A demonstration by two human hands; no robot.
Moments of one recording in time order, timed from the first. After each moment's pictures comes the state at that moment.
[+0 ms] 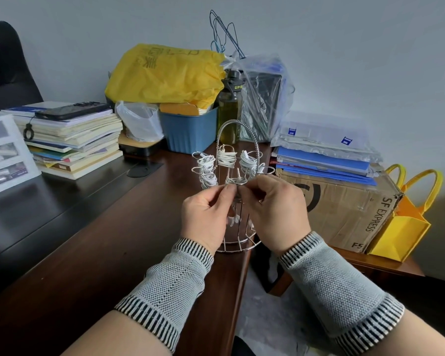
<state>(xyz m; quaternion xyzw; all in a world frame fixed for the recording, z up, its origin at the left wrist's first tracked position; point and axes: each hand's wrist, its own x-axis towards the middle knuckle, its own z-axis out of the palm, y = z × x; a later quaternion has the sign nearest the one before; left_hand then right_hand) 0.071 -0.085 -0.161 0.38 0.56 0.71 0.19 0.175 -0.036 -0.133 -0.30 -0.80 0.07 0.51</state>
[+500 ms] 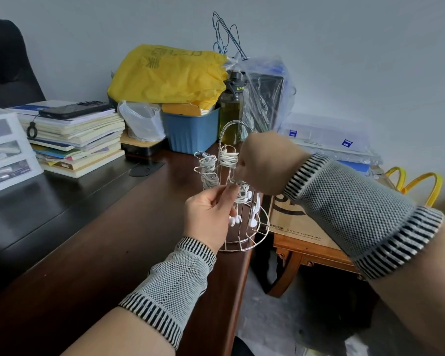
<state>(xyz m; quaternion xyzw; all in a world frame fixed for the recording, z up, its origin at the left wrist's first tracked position) 0.071 -0.085 -0.161 0.37 0.54 0.73 0.21 0.153 -0.033 -0.033 -0.35 -0.93 -0.04 0.10</state>
